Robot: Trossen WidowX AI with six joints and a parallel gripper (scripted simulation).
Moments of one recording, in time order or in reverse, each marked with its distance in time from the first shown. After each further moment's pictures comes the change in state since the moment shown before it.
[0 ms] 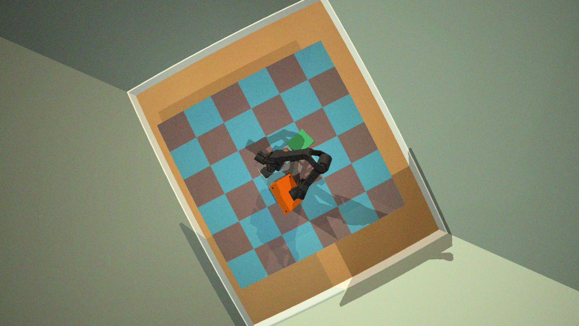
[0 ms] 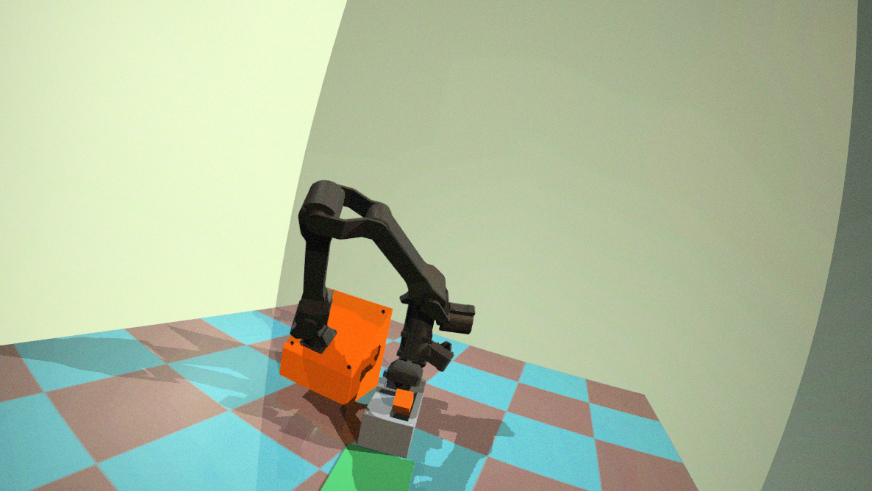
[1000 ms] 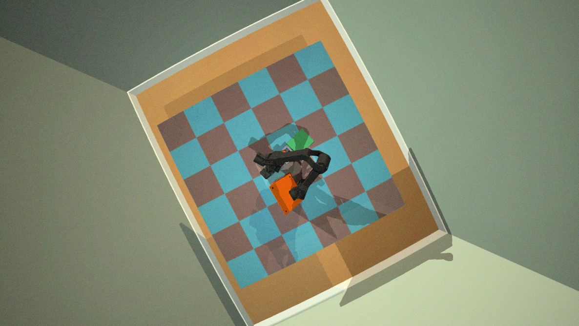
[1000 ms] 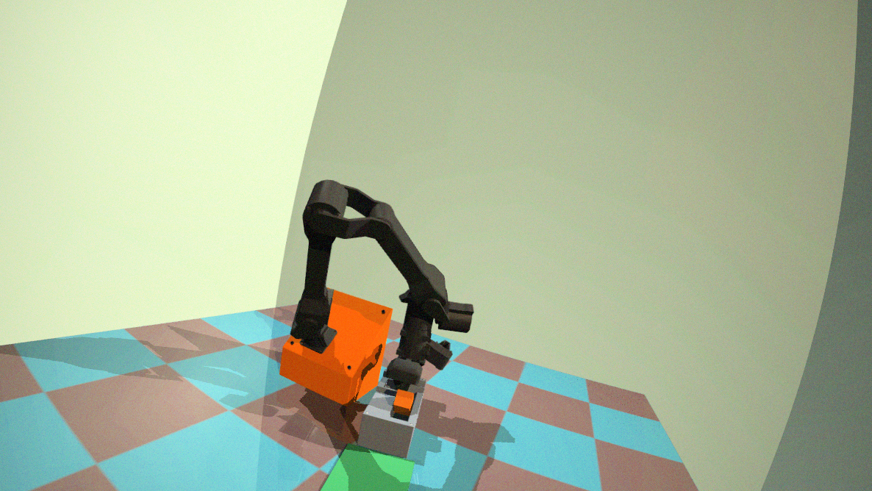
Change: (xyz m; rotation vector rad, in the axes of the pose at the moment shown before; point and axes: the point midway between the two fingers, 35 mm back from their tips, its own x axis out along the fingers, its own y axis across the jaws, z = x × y) arm 0.000 0.005 -0.003 -0.009 0.003 -0.012
